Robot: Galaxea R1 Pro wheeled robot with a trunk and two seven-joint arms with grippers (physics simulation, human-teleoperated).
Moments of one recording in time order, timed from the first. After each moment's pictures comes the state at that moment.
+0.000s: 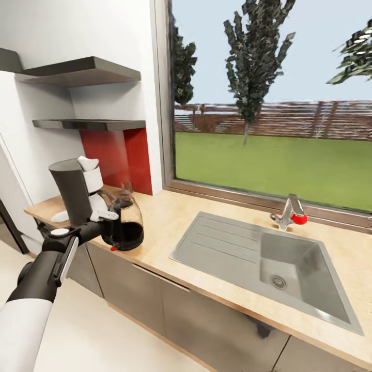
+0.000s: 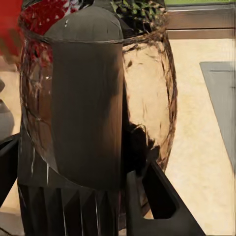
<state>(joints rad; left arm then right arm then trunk) -0.73 0.21 0.09 -1.17 -0.12 0.51 -0.53 -0.24 0.01 0.46 -0.04 -0.51 -0.03 -0.03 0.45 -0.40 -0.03</state>
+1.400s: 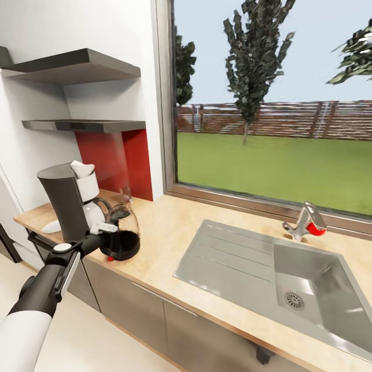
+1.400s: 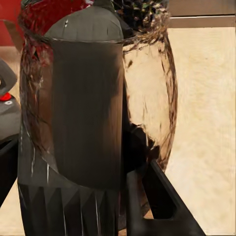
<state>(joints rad) -0.66 0.21 0.09 -1.08 -0.11 0.39 -0.44 -0.24 0.01 0.46 -0.04 -0.50 -0.03 -0.03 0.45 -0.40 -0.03</state>
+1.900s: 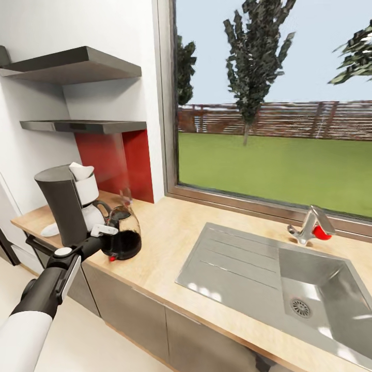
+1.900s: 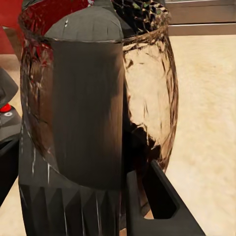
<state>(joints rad) -0.66 0.21 0.09 -1.02 -0.09 0.29 -0.44 -0.24 0.01 0.46 -0.04 -0.50 -0.03 -0.03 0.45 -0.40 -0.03</state>
